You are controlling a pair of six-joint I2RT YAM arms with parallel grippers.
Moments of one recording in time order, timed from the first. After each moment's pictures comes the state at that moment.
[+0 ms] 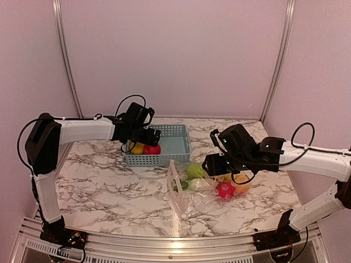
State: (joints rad) left arm -0.67 1.96 1.45 -0.24 -0.22 -0.18; right arm 0.92 1.30 0.97 -0.52 0.22 0.55
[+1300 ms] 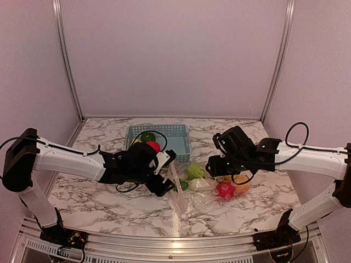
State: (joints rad) left arm -1.02 1.66 0.94 -0.02 -0.04 -0.09; right arm 0.87 1.33 0.94 -0.51 0.19 0.59
